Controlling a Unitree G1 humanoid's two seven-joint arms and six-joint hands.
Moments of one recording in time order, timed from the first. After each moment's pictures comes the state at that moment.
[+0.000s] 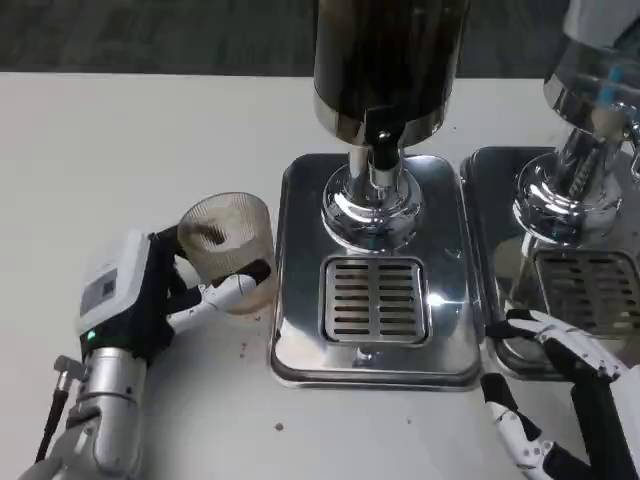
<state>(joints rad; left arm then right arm) -0.44 0.35 -0.33 1.14 0.48 -0.55 0.60 0.50 -0.29 0.13 -0.07 -0.72 -0.47 -0.52</state>
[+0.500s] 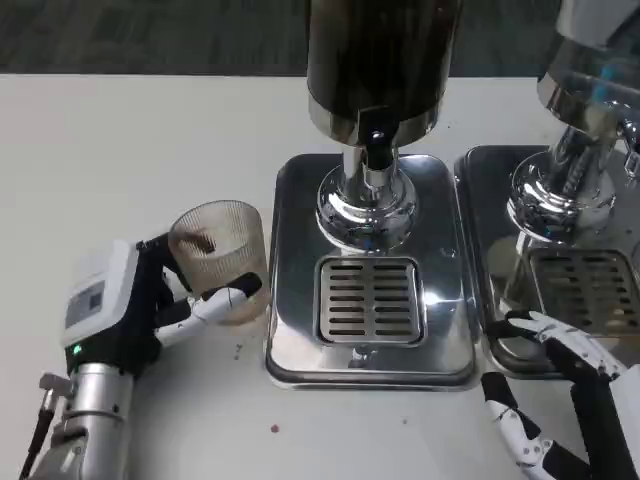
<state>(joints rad) -0.39 0.39 -0.33 1.13 0.55 -0.60 0.71 0.49 -0.28 0.13 -0.04 -0.71 -0.48 -0.52</state>
